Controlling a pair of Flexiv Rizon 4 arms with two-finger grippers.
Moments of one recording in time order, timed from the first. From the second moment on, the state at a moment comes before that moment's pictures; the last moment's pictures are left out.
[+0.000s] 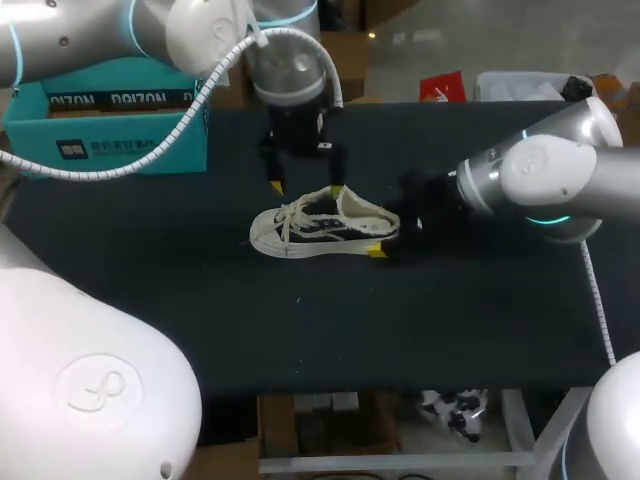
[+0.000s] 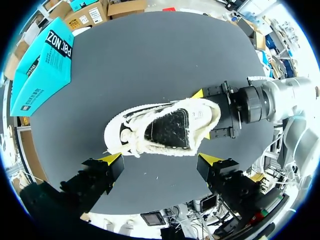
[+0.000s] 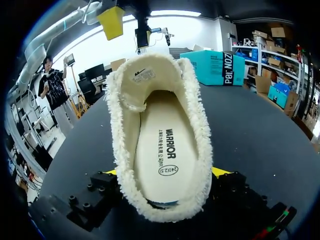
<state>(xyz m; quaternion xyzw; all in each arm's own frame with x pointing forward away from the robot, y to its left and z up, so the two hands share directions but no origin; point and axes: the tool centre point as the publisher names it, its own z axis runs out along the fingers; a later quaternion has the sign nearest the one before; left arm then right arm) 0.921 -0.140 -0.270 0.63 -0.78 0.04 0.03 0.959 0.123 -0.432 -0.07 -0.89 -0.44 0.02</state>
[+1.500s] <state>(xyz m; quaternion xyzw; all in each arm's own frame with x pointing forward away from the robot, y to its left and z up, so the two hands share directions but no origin) 0.938 -0.143 -0.302 0.68 -0.74 -0.06 0.01 0.958 0.123 -0.432 -0.07 -0.89 -0.44 0.02</state>
